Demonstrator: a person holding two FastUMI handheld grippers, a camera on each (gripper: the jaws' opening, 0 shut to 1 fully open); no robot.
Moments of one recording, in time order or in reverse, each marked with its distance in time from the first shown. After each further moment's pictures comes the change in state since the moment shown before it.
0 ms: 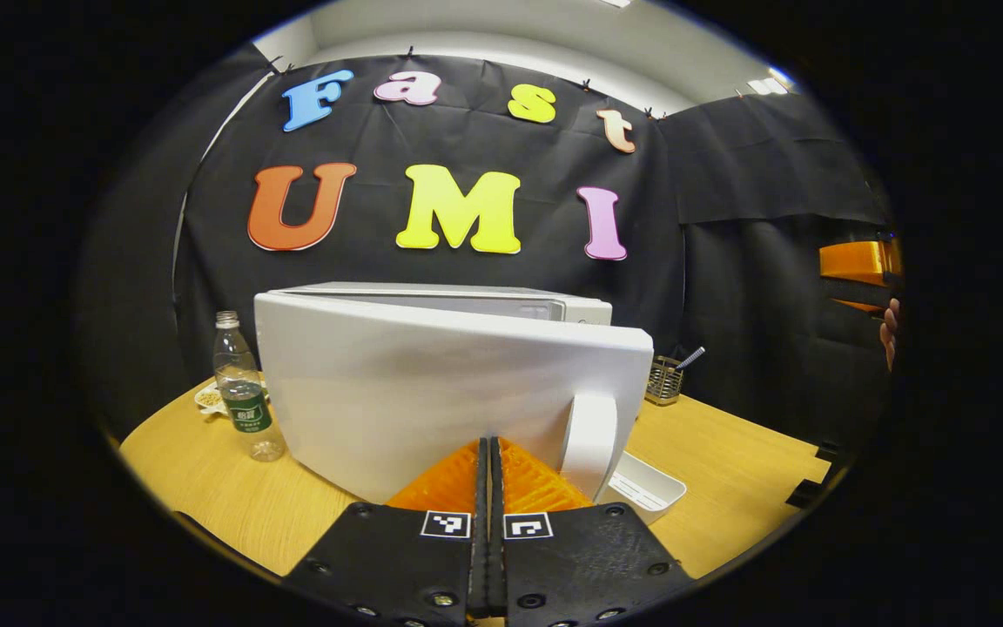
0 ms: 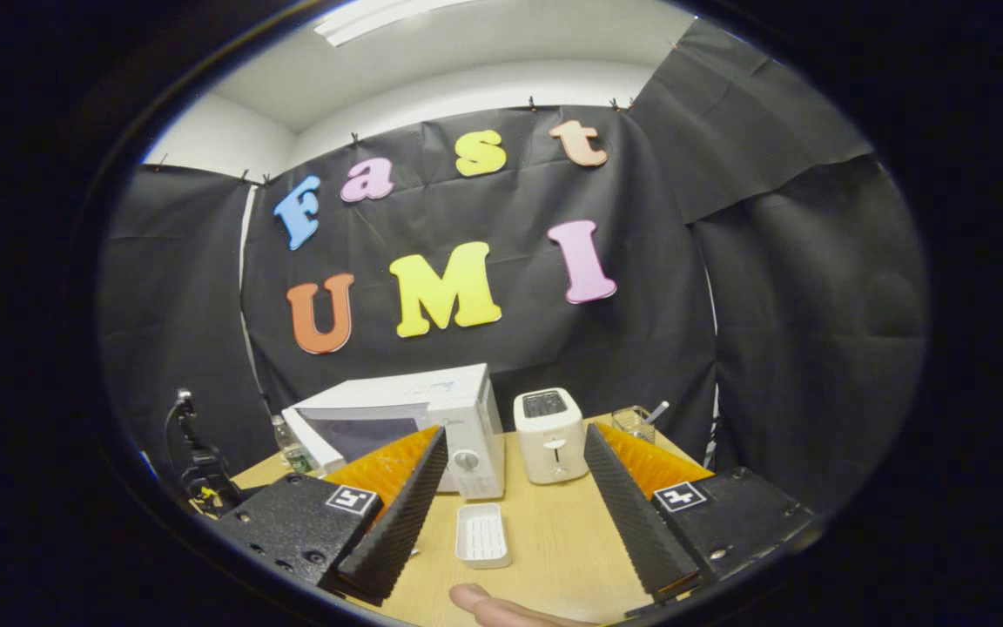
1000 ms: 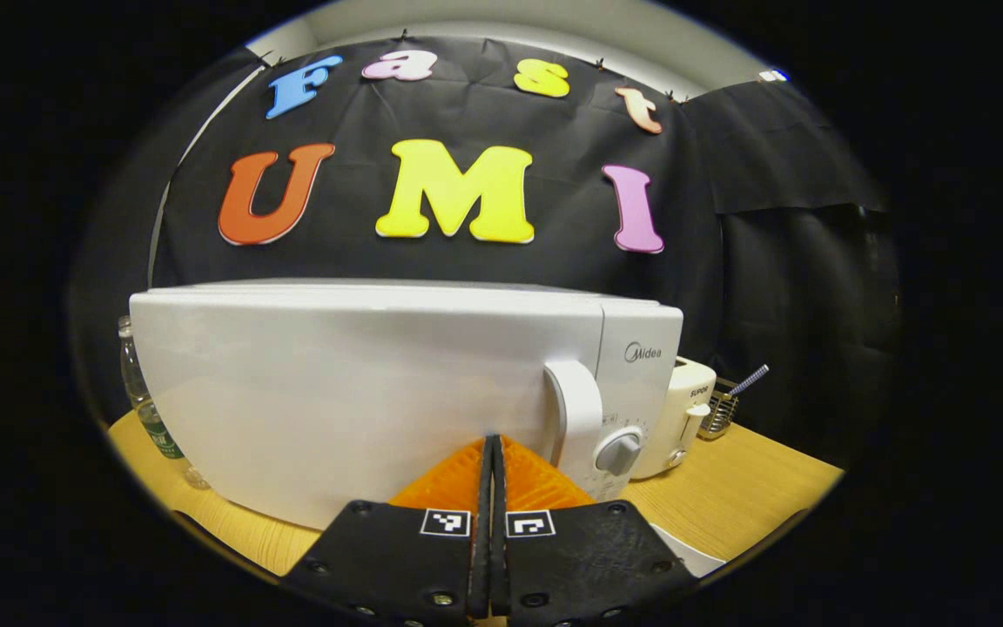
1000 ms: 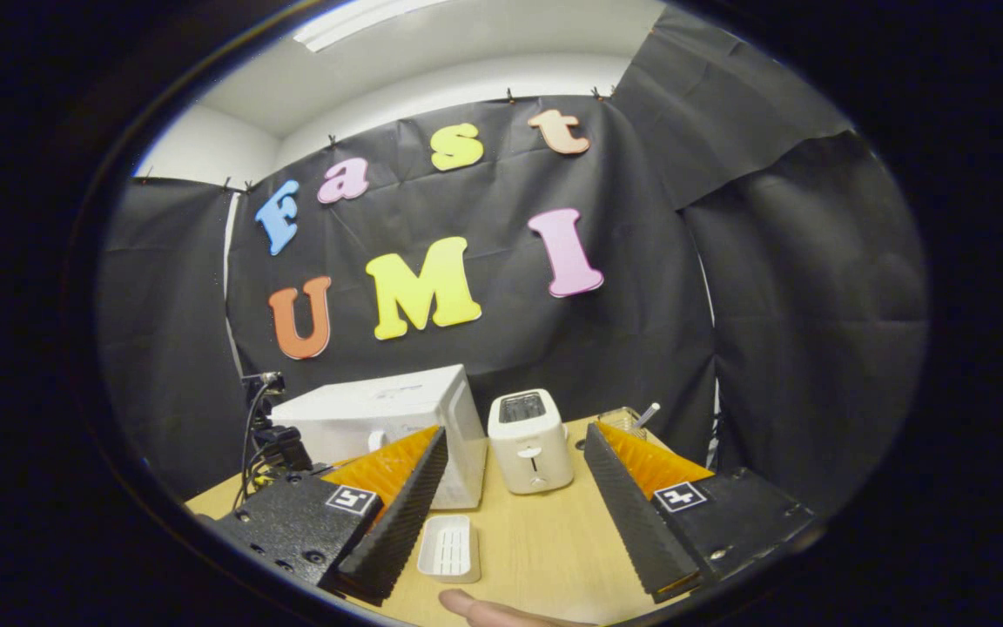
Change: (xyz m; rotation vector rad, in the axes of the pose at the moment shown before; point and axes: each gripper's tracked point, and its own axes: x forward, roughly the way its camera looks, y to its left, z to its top) left arm 0.148 -0.009 0.010 -0.005 -0.023 0.090; right arm 0.051 -0.049 -0.014 0.042 0.020 0.002
